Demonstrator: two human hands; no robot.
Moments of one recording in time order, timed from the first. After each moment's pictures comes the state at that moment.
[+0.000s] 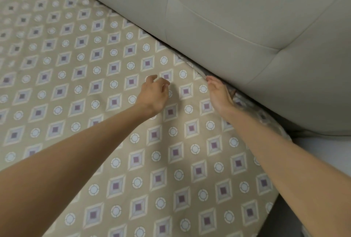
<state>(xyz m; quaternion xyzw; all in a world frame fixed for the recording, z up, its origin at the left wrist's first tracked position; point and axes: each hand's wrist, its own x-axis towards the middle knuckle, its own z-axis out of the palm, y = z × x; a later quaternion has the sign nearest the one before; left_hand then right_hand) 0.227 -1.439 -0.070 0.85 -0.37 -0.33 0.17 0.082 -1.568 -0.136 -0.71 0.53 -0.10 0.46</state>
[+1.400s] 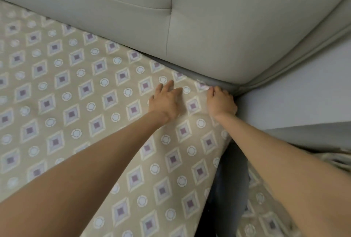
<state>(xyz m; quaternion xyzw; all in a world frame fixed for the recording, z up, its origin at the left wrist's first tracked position) 0.043 -1.482 -0.096 0.76 -0.54 -0.35 0.03 -0.108 -1.553 -0.137 -0.66 0.71 0.05 0.23</state>
